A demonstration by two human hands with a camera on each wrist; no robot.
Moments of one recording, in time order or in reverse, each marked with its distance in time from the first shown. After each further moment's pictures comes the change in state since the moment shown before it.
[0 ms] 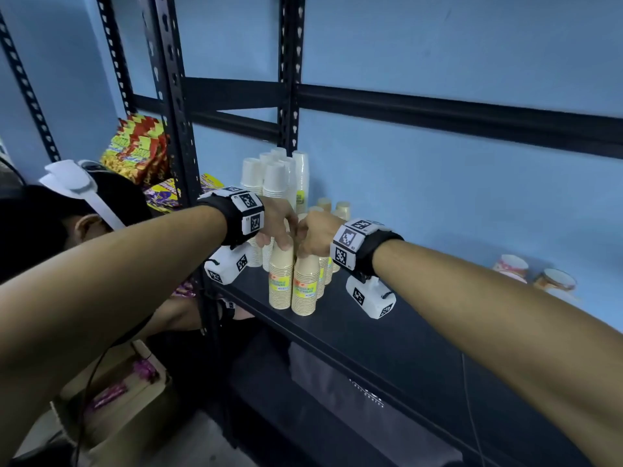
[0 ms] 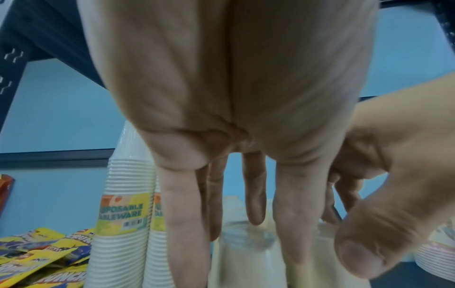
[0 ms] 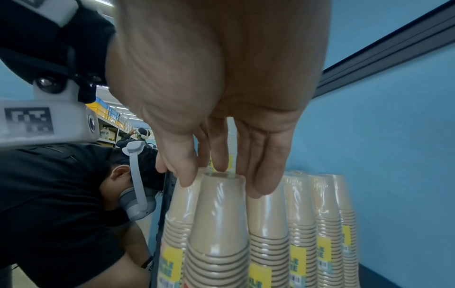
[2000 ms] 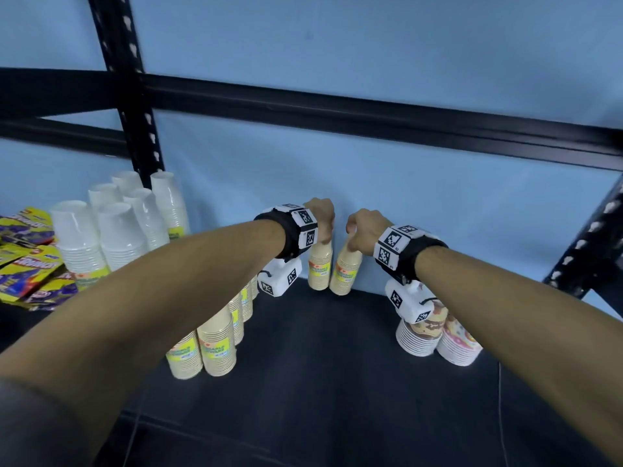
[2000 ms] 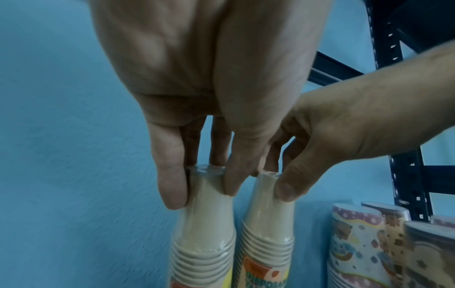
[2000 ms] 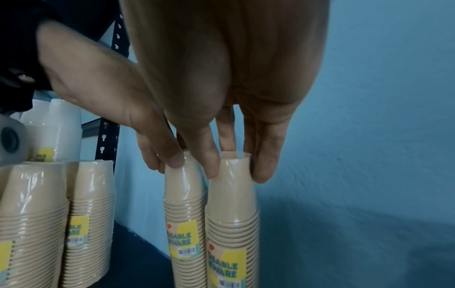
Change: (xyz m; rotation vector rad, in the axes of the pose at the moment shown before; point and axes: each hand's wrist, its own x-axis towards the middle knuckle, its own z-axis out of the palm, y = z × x) left_hand 0.176 0.222 -0.010 0.118 0.232 0.383; right_hand 0.010 0.243 -0.053 0.047 0.161 0.598
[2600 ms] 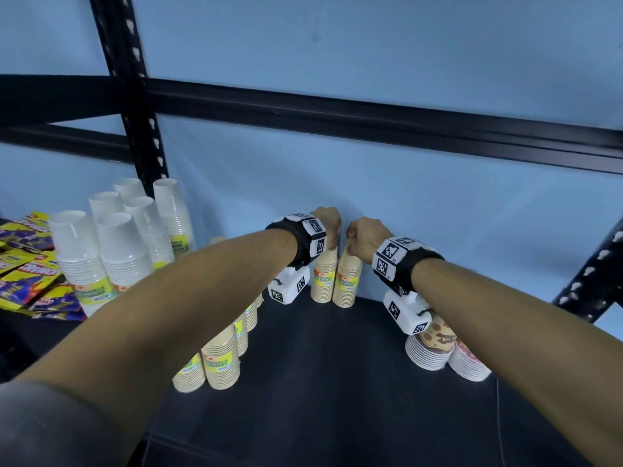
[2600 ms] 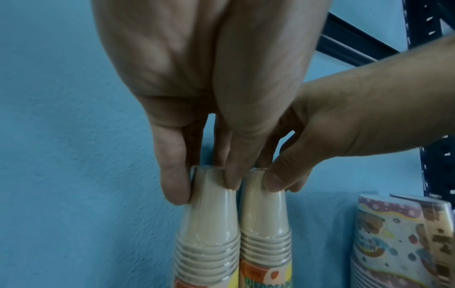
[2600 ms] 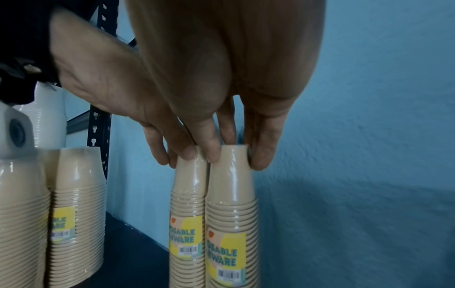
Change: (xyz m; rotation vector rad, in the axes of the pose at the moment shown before) left_hand 0.021 -0.005 0.013 -0.046 0.021 -0.043; right_hand 0.029 -0.001 0.020 0.019 0.066 -0.022
